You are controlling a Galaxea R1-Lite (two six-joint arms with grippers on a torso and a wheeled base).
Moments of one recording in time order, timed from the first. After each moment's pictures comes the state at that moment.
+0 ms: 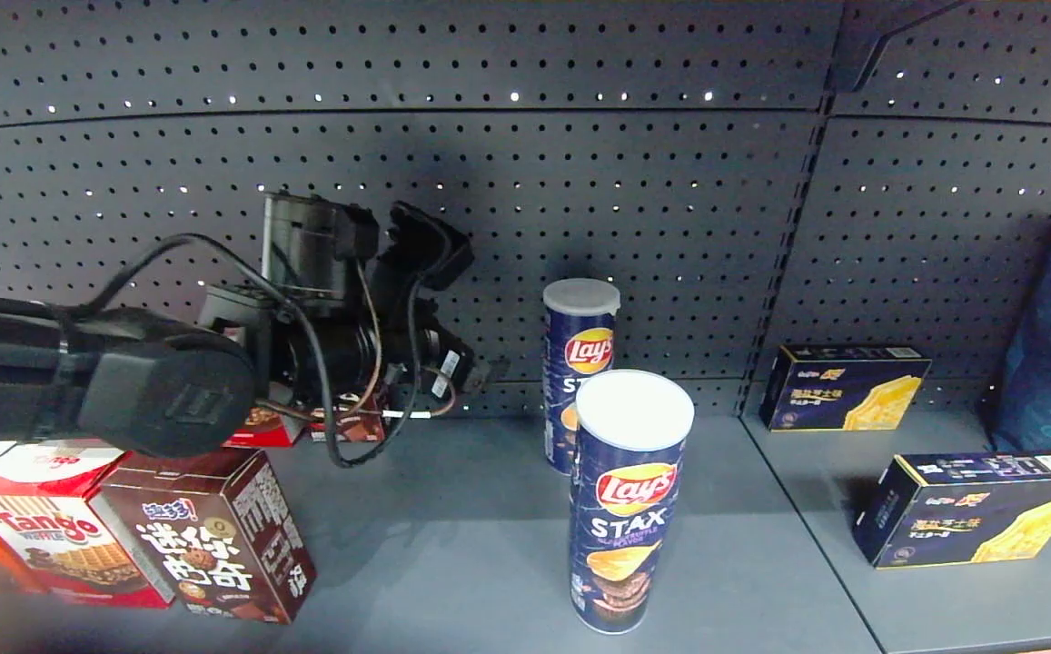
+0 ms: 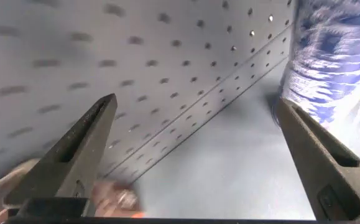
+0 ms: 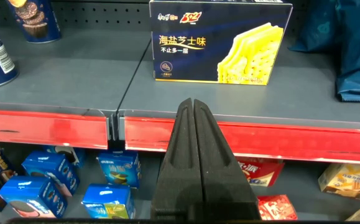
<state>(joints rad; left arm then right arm) -0.45 1.81 -1.17 -0.28 -0.01 0.31 0.00 0.00 0.00 -0.01 0.09 -0.01</state>
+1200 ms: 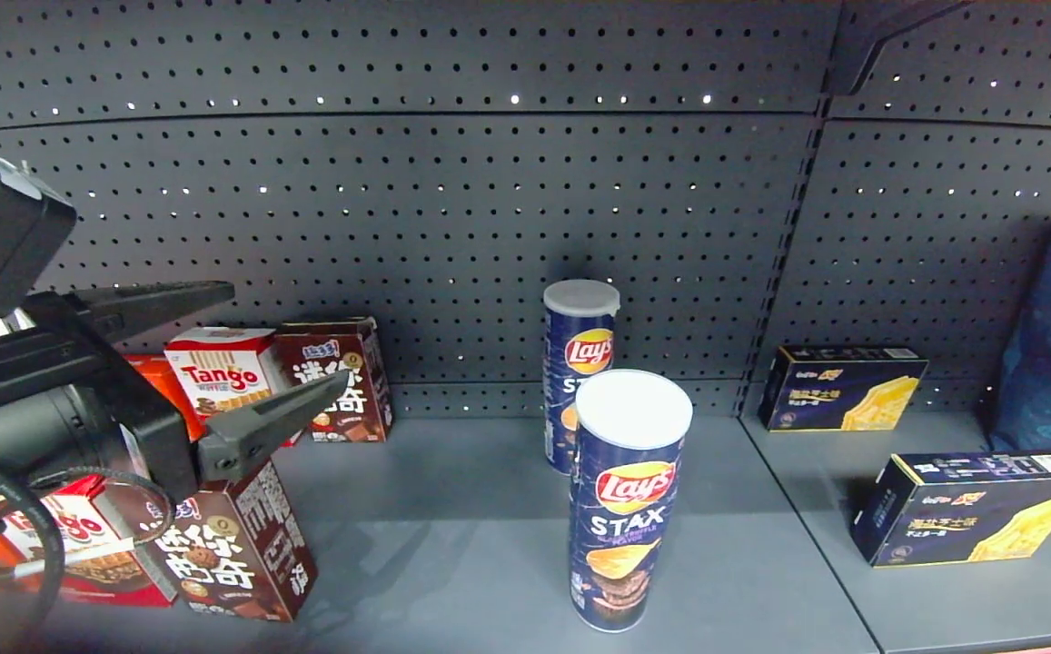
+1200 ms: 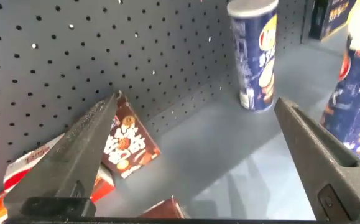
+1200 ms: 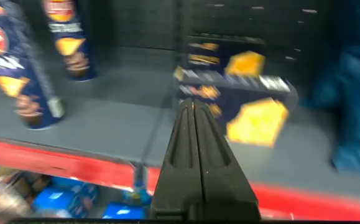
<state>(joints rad) -0.45 1.15 -0.71 -0.35 -0.05 0.25 0.07 0.36 -0.34 -0.01 0.15 -0.03</state>
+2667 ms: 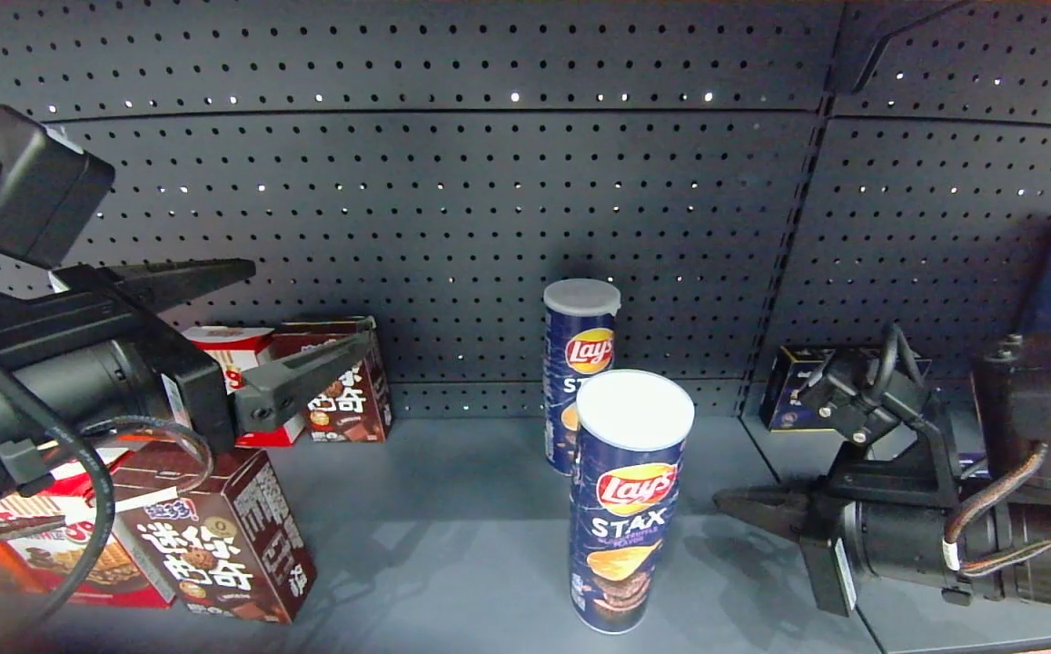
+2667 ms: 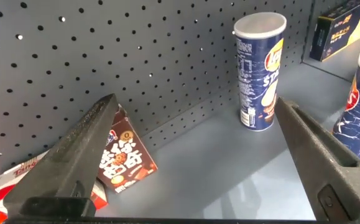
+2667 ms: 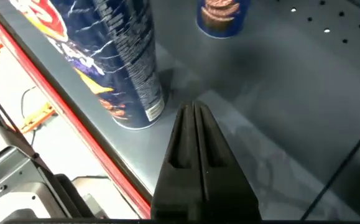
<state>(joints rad) -0.44 1.21 -0.75 -0.40 -0.05 0.20 0.65 1.42 -0.68 -0.27 0.15 -0.09</state>
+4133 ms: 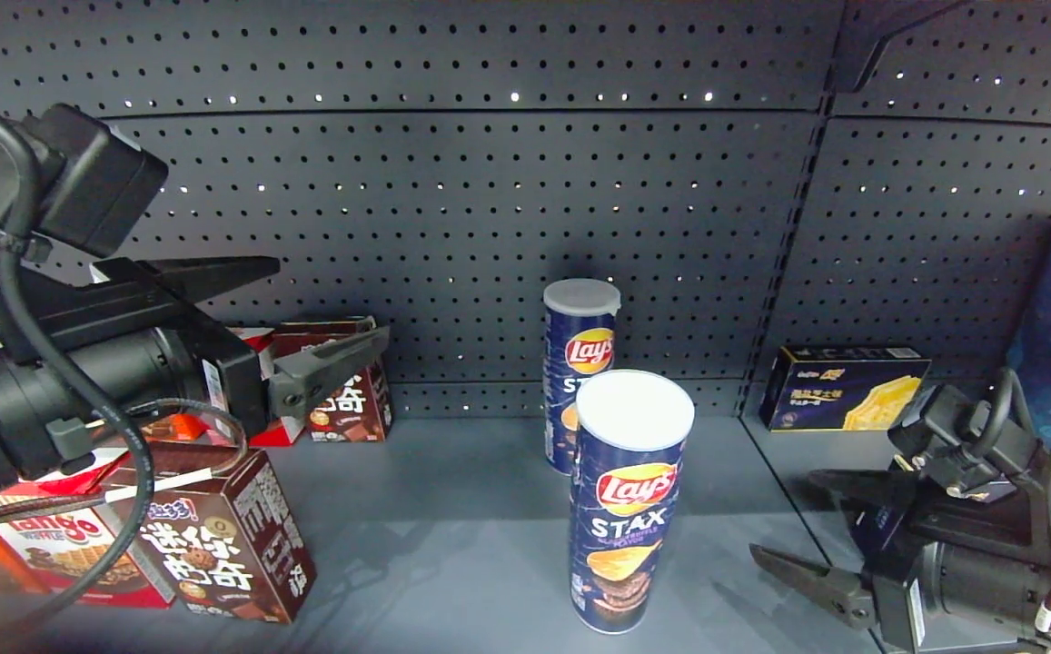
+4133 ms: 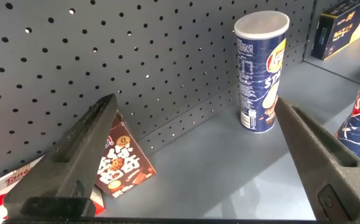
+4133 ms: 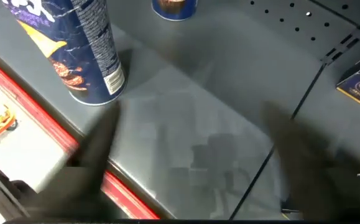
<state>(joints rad) -0.44 1.27 -0.79 -0.40 -0.05 0.20 0.61 1.28 -0.49 -0.39 0.03 -0.13</state>
